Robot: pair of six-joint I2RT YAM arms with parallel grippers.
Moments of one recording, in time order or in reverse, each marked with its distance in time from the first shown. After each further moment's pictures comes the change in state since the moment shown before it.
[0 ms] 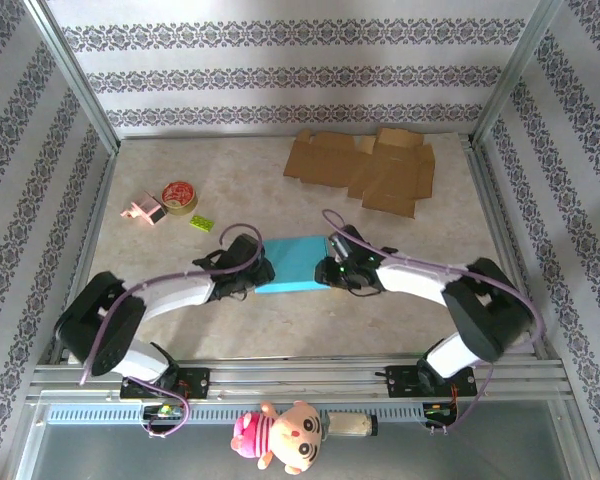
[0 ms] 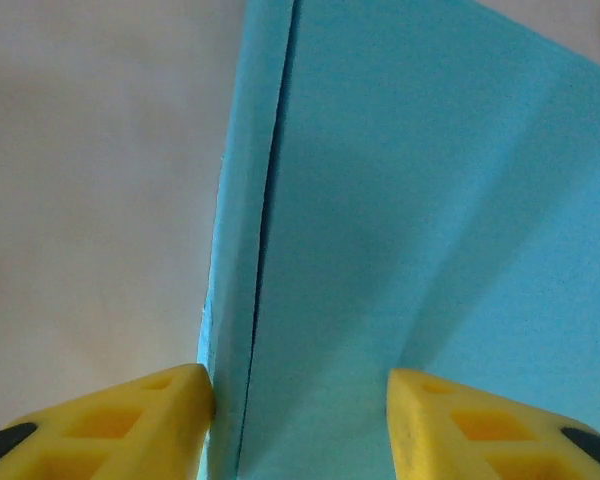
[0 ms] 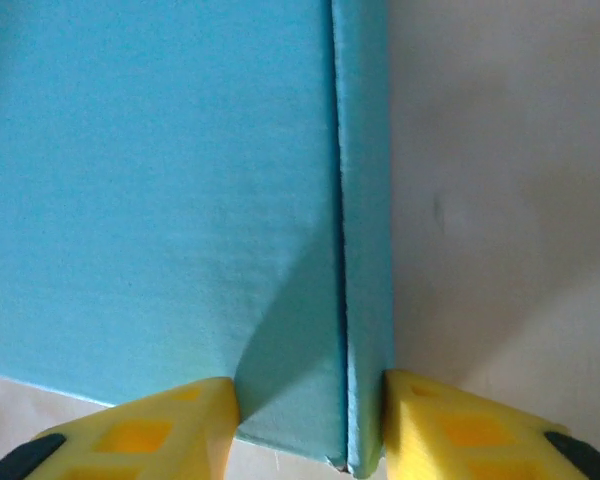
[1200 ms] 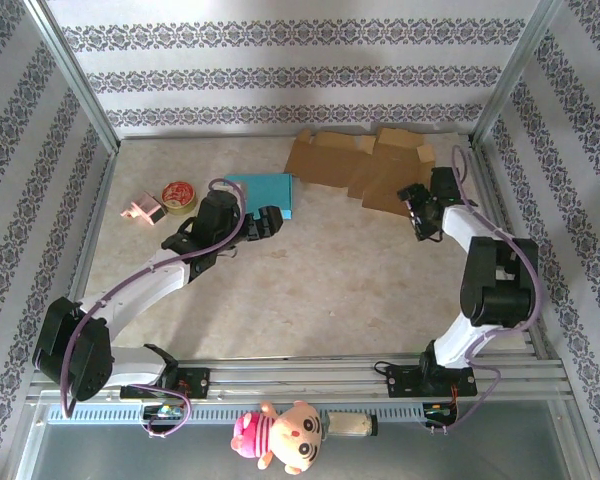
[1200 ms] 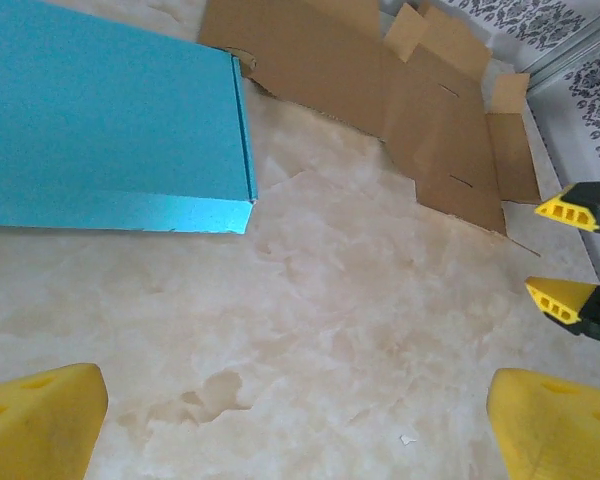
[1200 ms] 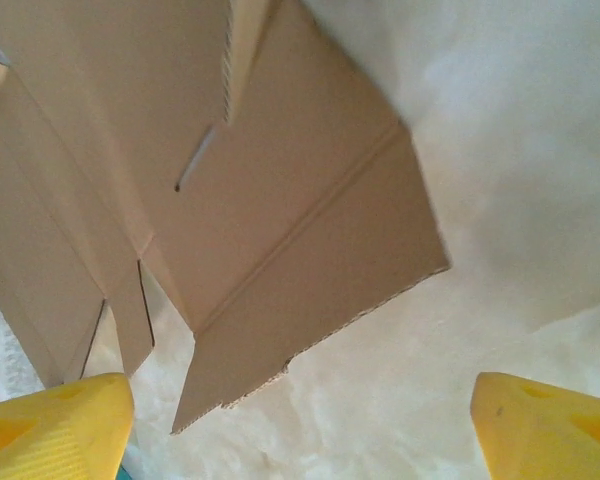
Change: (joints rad) left arm 0.109 -0.200 0.178 0.024 0.088 0.348; right arm -0.705 0.142 0.255 -0.057 -0.090 0.359
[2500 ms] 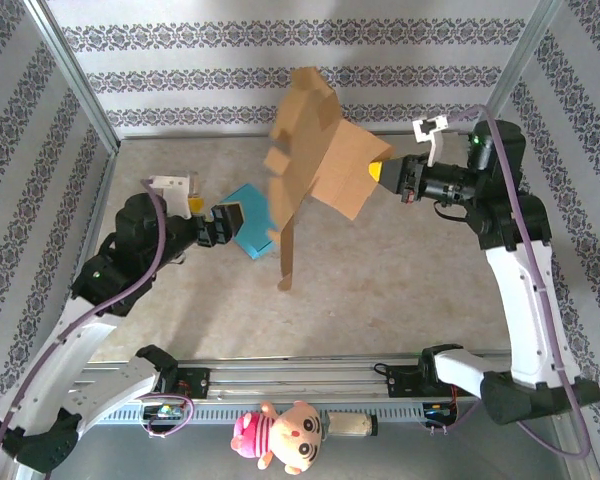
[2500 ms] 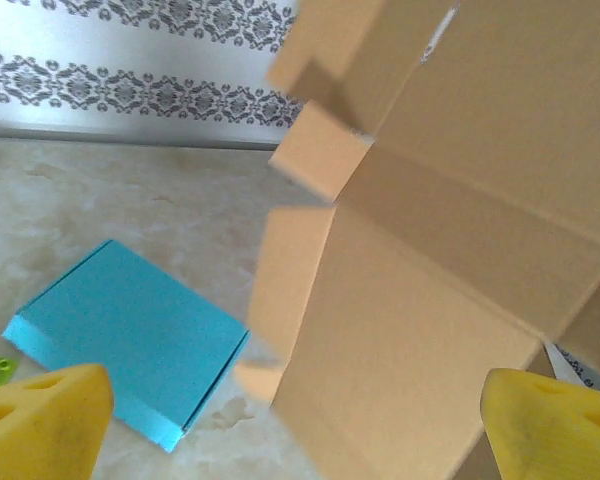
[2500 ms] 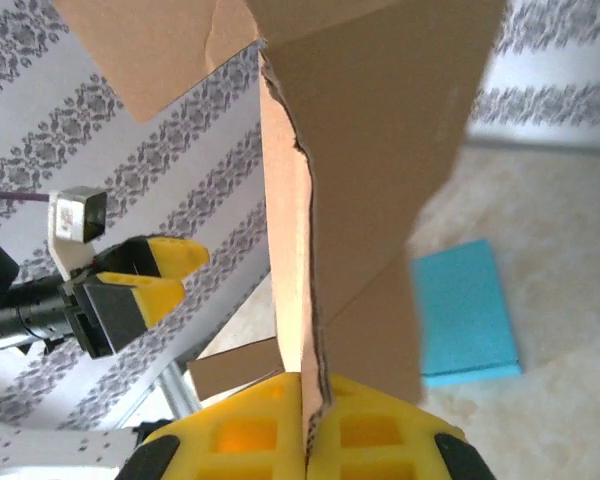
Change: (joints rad) left arm 0.016 -0.452 0.255 -0.475 -0.027 0.237; right arm 0.182 -0.558 0.531 -0.528 -0.669 -0.861
